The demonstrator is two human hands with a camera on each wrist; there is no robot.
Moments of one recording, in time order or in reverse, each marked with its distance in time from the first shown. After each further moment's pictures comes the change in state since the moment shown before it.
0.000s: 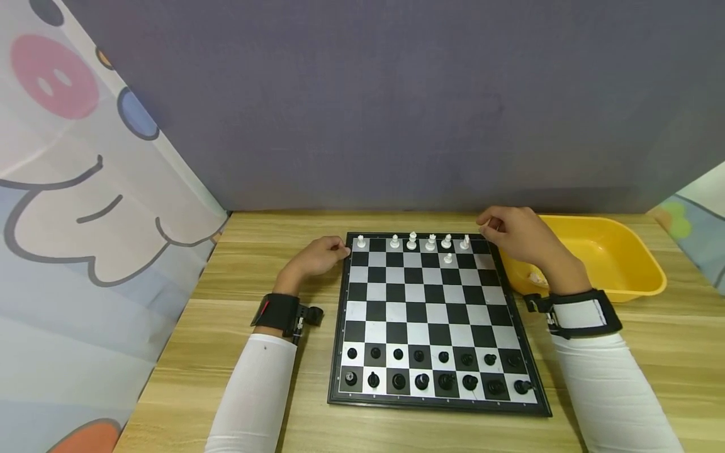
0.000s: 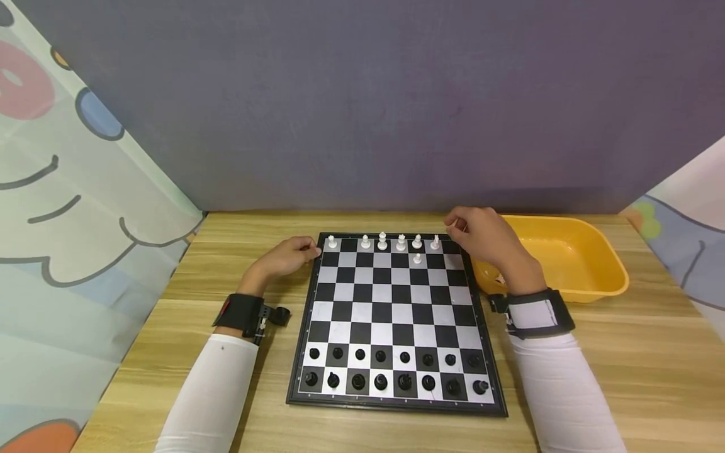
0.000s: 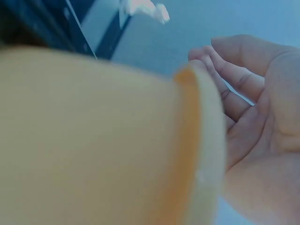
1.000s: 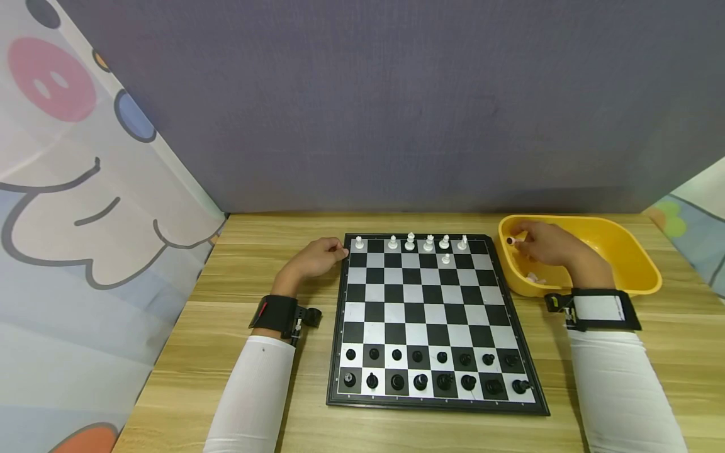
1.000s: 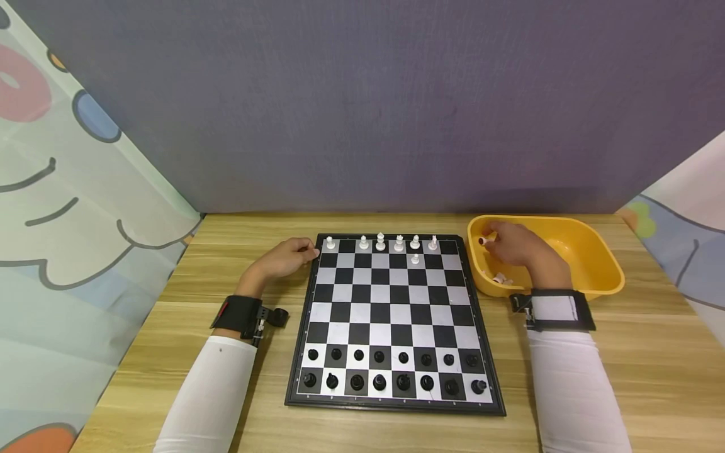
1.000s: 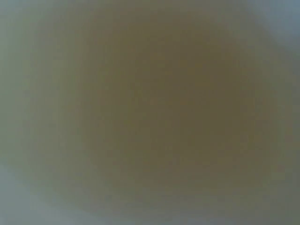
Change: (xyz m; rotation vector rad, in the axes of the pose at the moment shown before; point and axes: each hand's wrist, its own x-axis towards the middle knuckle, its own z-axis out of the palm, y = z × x) left_hand -0.002 0.001 -0.001 -0.012 0.001 0.004; right_hand -0.012 0.076 -0.004 0.046 -0.281 0.118
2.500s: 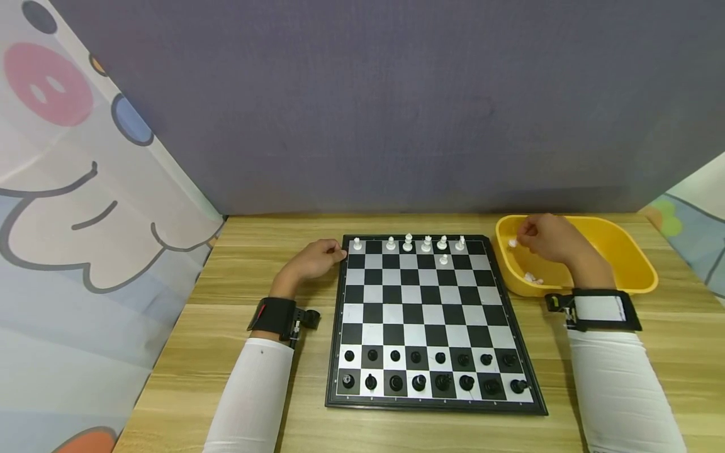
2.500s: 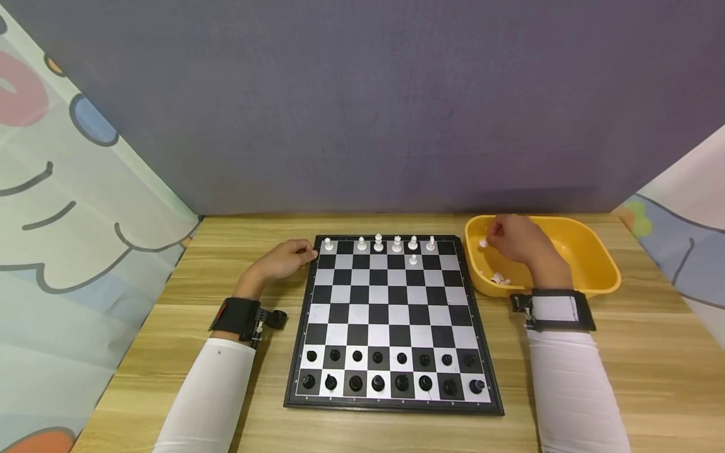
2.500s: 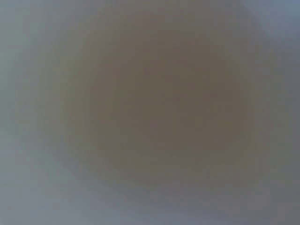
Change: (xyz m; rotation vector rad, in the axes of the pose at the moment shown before) left_hand 0.000 -0.001 0.001 -0.006 -0.006 -0.004; right_hand -0.003 0.005 -0.006 -0.031 0.162 0.044
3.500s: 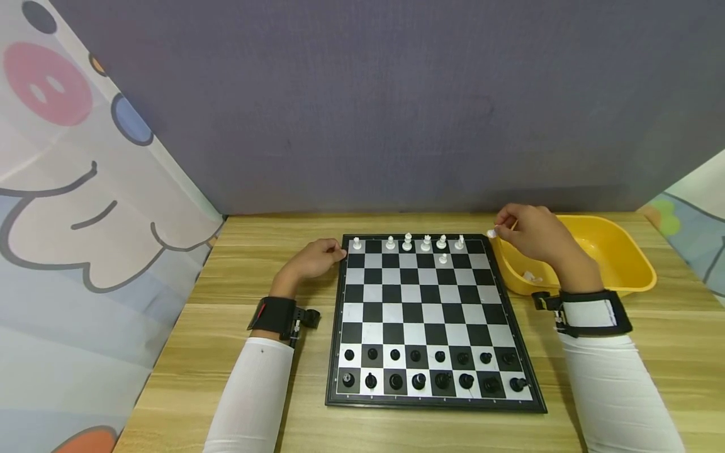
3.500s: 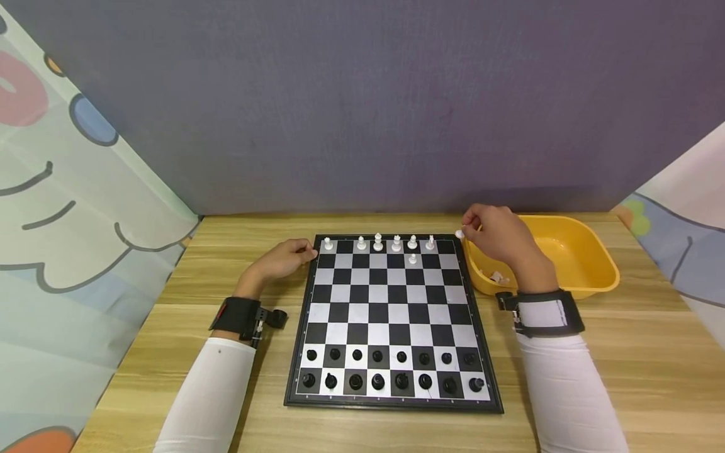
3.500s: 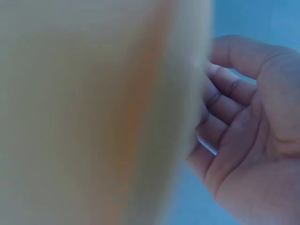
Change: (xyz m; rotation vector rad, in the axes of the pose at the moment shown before) left_hand -0.002 0.003 0.000 0.013 0.004 -0.008; right_hand -0.007 -0.060 -0.004 -0.026 0.135 -0.064
